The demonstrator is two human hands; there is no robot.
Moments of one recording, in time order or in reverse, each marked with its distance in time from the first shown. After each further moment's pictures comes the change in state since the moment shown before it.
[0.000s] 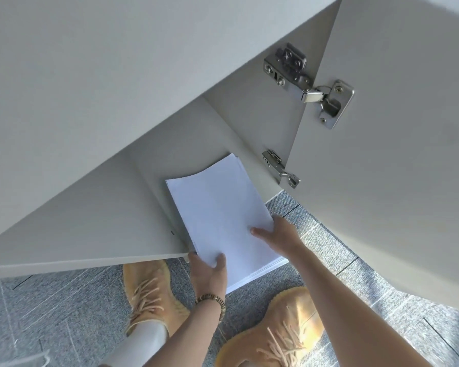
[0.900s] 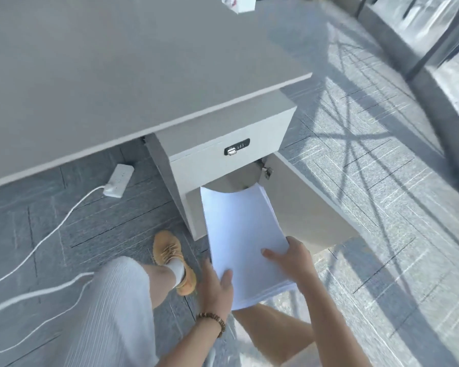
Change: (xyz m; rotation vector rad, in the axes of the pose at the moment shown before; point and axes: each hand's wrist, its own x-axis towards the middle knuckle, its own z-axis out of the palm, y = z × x) left_hand -0.328 0.069 -0.266 -0.105 -0.291 0.276; right_hand -0.448 -0.103 -0.117 -0.081 0.298 -0.060
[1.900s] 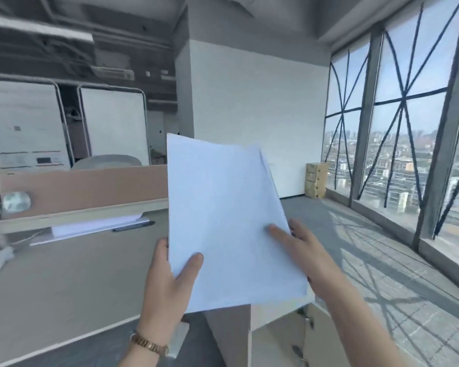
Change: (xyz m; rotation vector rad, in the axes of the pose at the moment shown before) left_hand -0.268 0.206 -0.388 -0.364 0.373 0.940; right_hand -0.398 -0.294 -0.130 0.593 -0.027 -0.820
